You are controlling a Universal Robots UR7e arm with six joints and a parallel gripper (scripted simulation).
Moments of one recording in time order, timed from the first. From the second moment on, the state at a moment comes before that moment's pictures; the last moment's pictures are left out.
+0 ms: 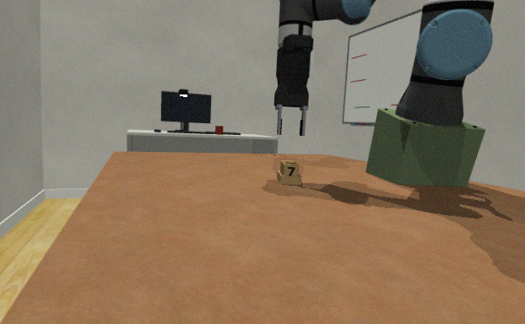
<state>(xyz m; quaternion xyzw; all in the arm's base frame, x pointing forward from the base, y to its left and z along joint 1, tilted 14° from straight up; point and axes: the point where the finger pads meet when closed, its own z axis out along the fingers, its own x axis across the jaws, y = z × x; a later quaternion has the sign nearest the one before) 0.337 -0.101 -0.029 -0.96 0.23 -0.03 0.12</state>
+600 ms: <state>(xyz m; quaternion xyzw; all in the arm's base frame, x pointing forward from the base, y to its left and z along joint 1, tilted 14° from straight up) 0.338 -0.097 -0.044 -0.96 0.23 -0.03 0.12</state>
